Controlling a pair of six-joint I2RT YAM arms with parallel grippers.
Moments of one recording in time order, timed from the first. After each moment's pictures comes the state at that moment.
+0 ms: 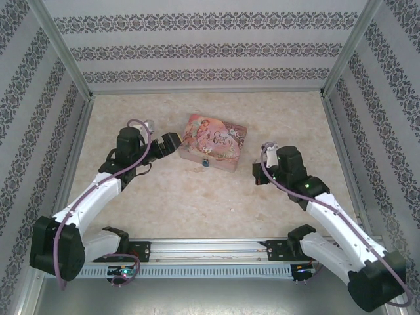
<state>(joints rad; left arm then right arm) -0.25 1.16 0.74 -0.04 0.44 -0.77 0.40 0.85 0.63 -0.42 -0.23 0.27</state>
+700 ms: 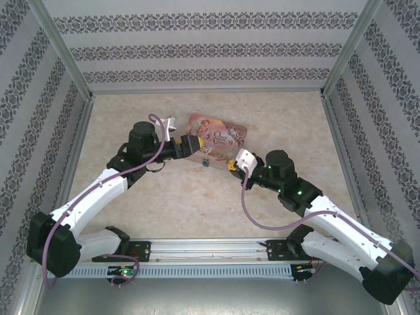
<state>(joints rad) -0.46 1.19 0.89 -0.05 0.56 -0.76 0.66 0.87 0.63 -0.14 -0.27 -0.34</state>
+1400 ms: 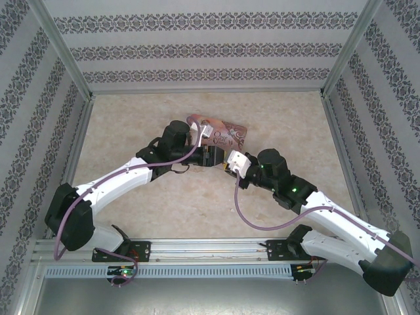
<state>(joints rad) -0.66 1.43 1.05 -0.10 0.59 -0.68 0.72 0.92 0.67 -0.17 -0.18 -0.42</state>
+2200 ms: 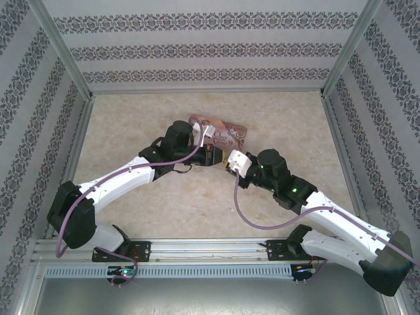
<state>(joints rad) -0.67 1.44 1.06 -0.10 0.56 -0.69 0.73 0.92 0.67 -0.18 -0.14 -0.41</state>
